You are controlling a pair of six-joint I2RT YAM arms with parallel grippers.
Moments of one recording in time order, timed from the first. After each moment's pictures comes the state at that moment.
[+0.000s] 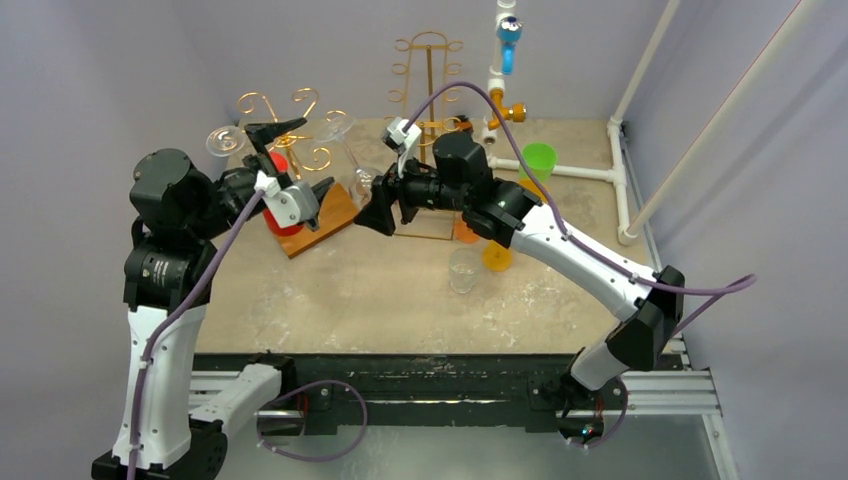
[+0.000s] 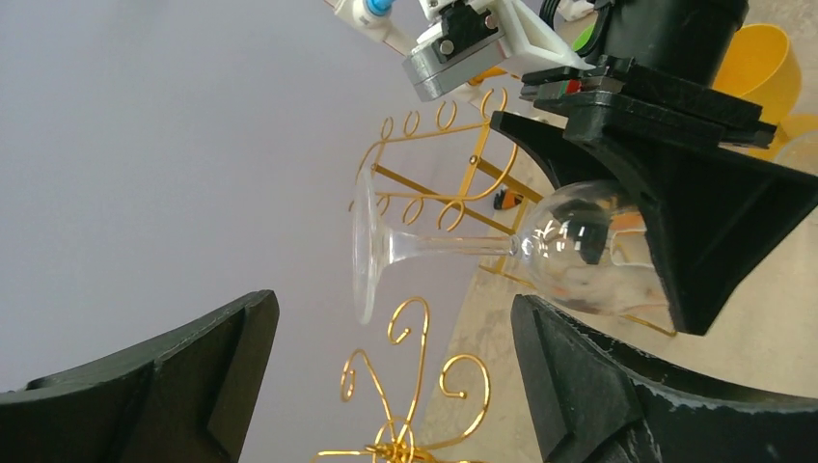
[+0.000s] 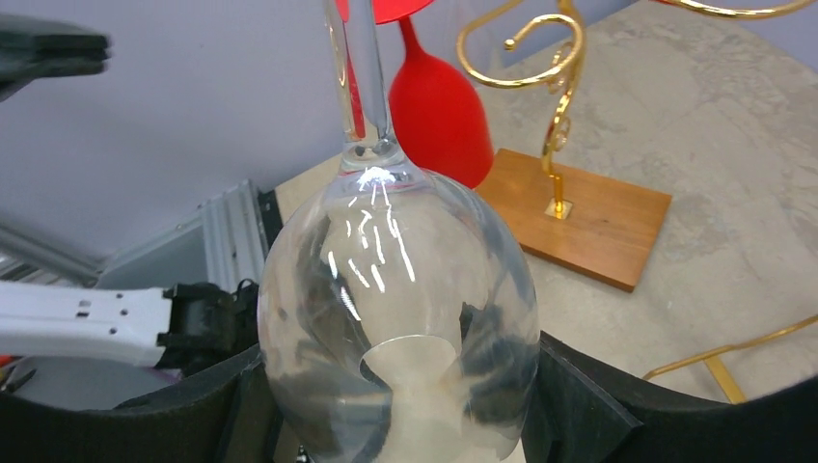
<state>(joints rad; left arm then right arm) -0.16 0.94 1.51 -0.58 0.74 0.94 0.86 1.56 1.59 -0.29 -0.38 0.18</state>
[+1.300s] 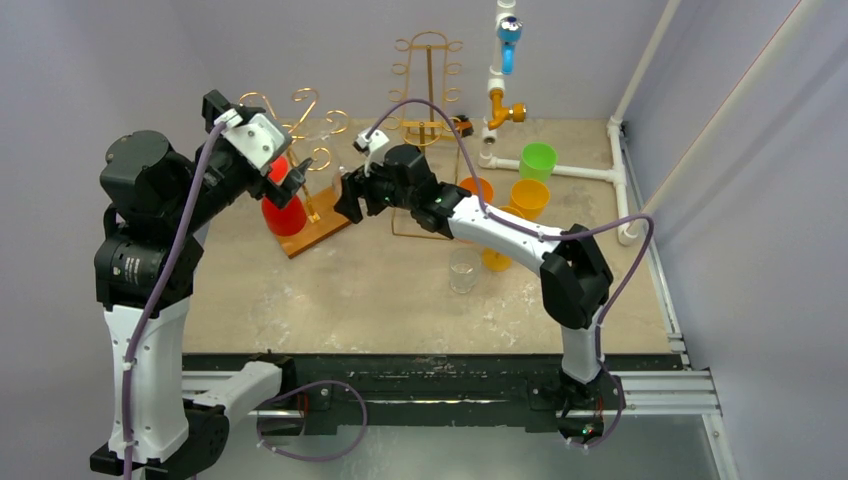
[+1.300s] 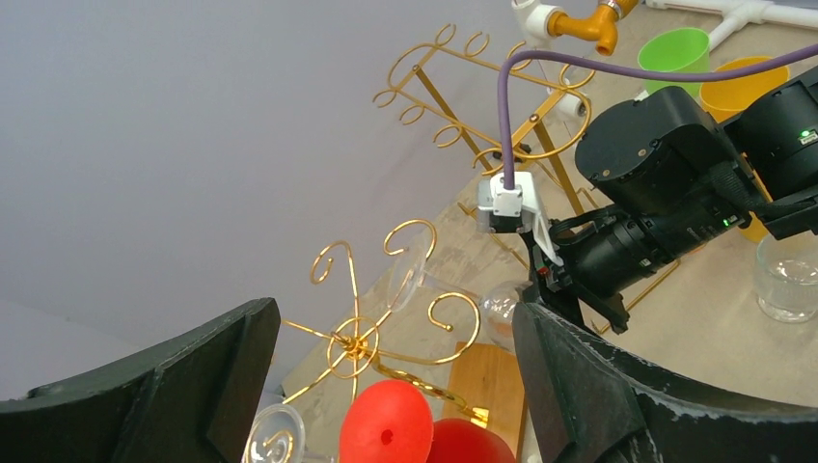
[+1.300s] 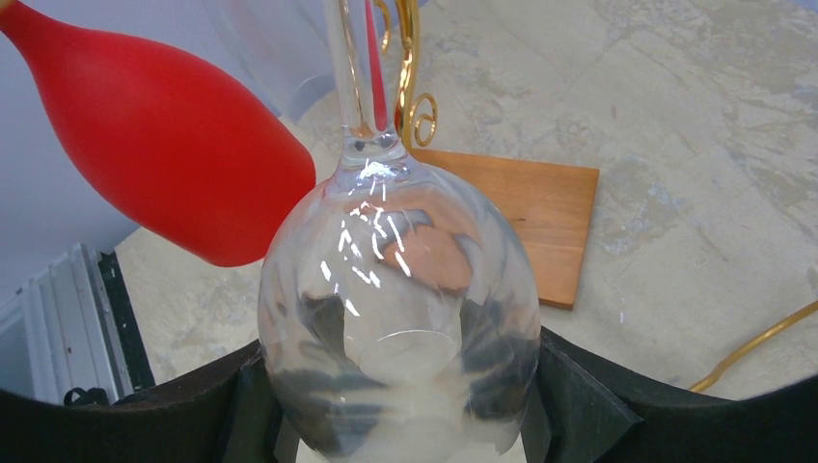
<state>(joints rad) -0.16 1.03 1.78 -0.80 0.41 0.55 0.85 1.93 1.63 -0.01 -0.16 0.24</state>
